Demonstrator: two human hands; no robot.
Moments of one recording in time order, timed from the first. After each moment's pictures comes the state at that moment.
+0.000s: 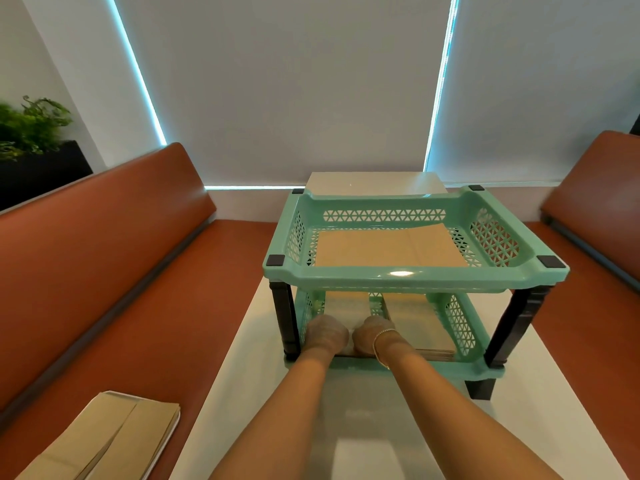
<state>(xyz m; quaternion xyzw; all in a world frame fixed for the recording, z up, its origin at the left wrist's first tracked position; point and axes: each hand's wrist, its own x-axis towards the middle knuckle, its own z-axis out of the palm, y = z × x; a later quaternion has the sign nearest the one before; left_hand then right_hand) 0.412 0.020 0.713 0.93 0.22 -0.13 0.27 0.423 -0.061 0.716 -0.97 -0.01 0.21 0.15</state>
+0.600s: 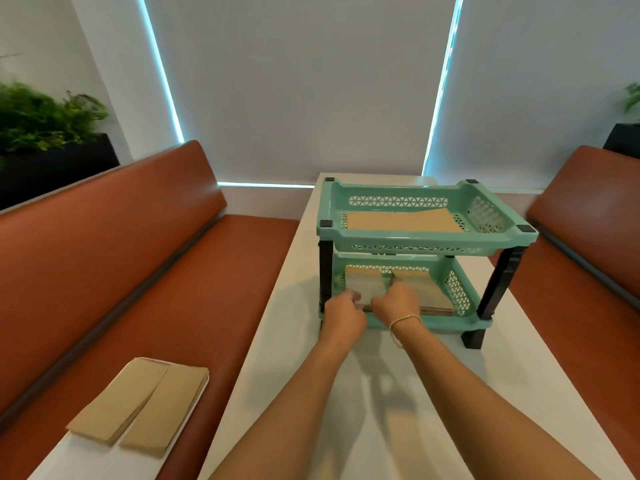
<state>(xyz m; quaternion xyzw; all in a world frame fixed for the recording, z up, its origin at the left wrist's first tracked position) 0.298 0.043 0.742 0.89 0.08 0.02 0.44 0.319 -0.045 0.767 -0.93 0.11 0.02 0.34</state>
